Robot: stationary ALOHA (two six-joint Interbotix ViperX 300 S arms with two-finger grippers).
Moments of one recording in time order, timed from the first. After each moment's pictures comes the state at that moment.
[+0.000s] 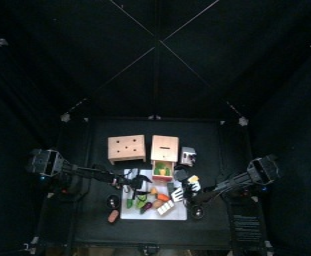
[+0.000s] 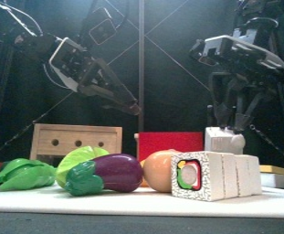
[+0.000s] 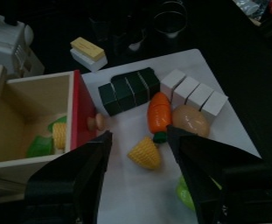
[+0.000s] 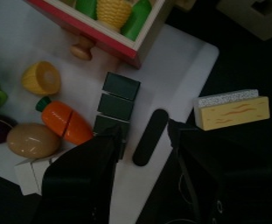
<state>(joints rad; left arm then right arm) -0.07 -0.04 0.80 0.15 -0.29 0.04 0.35 -0.09 0.58 -0.57 0.98 1.77</state>
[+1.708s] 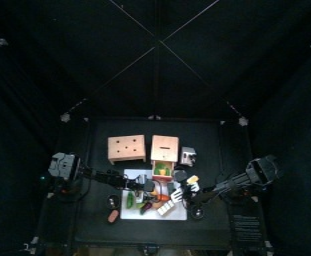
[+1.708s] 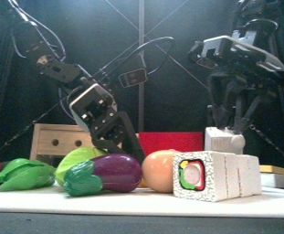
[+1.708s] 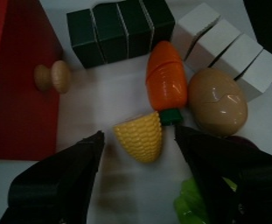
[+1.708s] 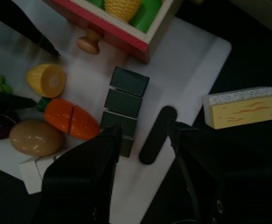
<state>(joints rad) -0.08 0.24 0.65 -0.02 -0.17 0.03 0.35 -0.07 0.58 -0.56 0.94 1.78</state>
